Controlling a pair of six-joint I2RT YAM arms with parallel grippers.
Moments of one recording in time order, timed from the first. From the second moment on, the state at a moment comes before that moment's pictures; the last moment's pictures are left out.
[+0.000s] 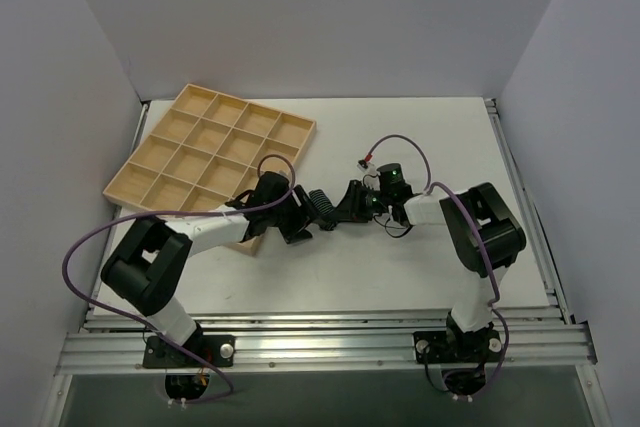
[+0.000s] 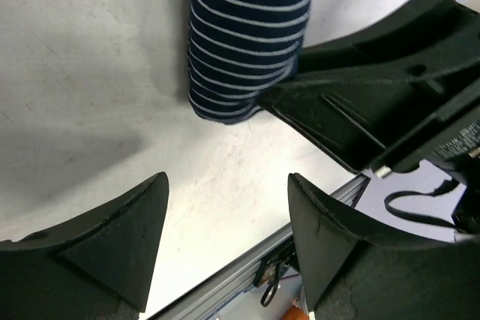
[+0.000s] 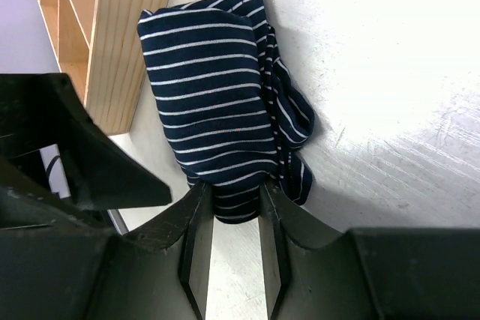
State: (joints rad) left arm -0.62 1.66 0.85 0.01 0.26 -1.17; right arm 0.39 1.86 0.81 0.33 -0.66 0.61
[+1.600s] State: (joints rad) left arm -0.58 1.96 1.09 0.21 0.35 -0.97; right arm 0.38 1.82 0.80 0.24 -0.58 0.64
